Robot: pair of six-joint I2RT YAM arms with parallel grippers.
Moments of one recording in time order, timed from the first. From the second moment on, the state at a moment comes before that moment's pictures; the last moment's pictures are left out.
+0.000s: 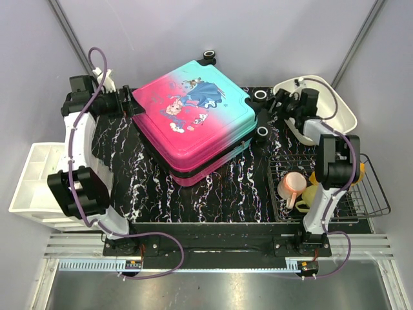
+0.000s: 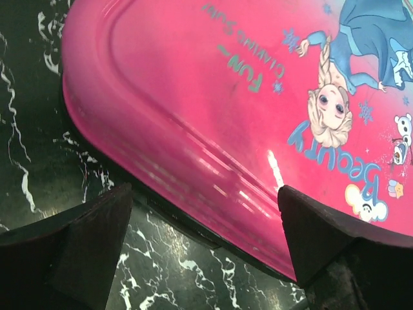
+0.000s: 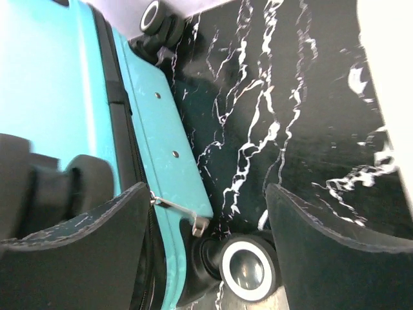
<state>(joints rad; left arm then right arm) 0.20 1.64 1.62 -0.72 0.69 0.00 -0.03 2.00 1.31 0.31 -0.57 0.52</state>
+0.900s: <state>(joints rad) 0.25 1.38 1.17 -0.66 0.82 -0.18 0.01 2.06 1.75 -0.19 -0.77 0.40</state>
